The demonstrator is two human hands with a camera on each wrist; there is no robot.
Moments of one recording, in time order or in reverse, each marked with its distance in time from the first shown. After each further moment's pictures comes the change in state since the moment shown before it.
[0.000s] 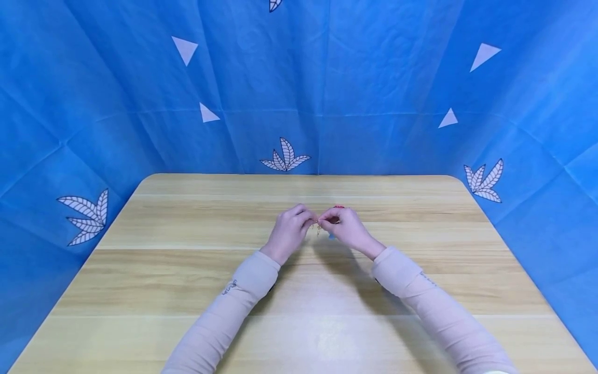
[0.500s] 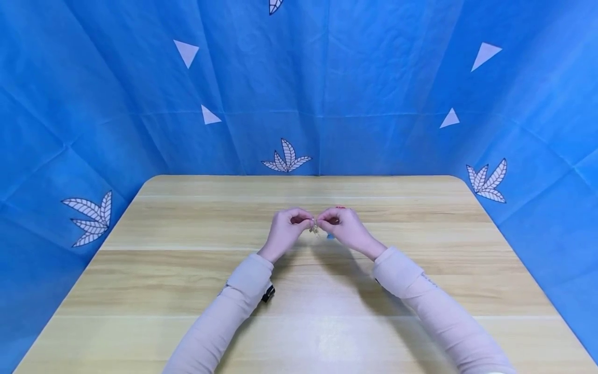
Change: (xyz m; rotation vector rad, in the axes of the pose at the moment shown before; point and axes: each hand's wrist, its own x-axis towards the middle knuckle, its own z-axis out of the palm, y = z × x) left_hand -0.001 -0.002 -0.004 -0.566 -0.082 -0.564; right_hand 0.000 -0.004 0.001 0.016 0.007 -0.043
